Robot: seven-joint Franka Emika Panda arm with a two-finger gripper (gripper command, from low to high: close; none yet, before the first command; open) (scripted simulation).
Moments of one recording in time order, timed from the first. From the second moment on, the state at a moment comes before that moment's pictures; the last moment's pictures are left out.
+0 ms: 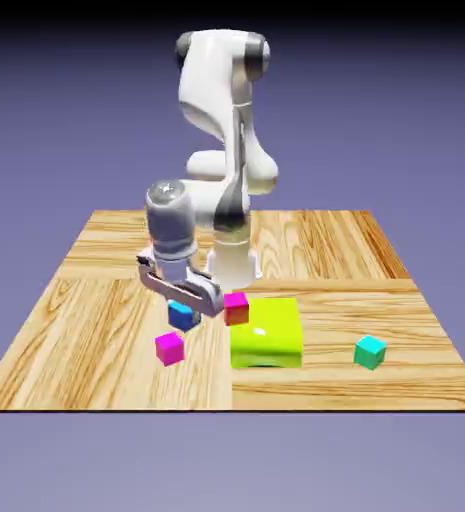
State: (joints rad) arm -0.19 -0.06 0.03 -2.49 0.03 2.32 1.06
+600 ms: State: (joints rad) arm 0.04 -0.25 -0.02 -2.80 -0.03 2.41 0.70
